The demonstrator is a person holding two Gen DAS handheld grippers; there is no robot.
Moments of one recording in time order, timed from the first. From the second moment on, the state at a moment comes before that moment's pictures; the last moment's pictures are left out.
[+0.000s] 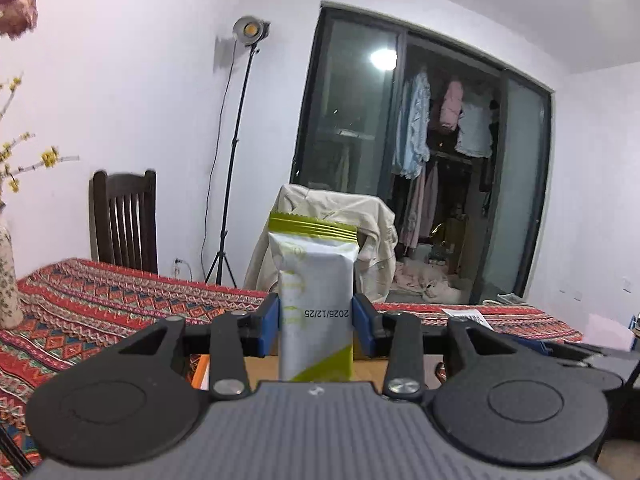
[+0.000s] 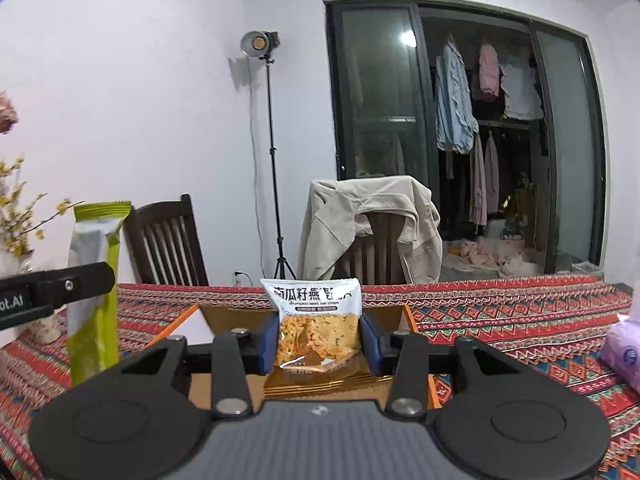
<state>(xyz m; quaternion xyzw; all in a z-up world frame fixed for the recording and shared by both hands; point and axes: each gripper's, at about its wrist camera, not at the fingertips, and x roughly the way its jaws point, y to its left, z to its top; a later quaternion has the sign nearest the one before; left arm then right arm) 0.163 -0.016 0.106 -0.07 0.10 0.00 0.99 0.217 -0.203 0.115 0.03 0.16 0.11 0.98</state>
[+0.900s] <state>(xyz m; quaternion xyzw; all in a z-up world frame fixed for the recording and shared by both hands) 0.223 -0.008 0.052 -0.05 0.11 0.06 0.99 0.262 -0.203 0.052 0.05 0.20 0.11 0.97</state>
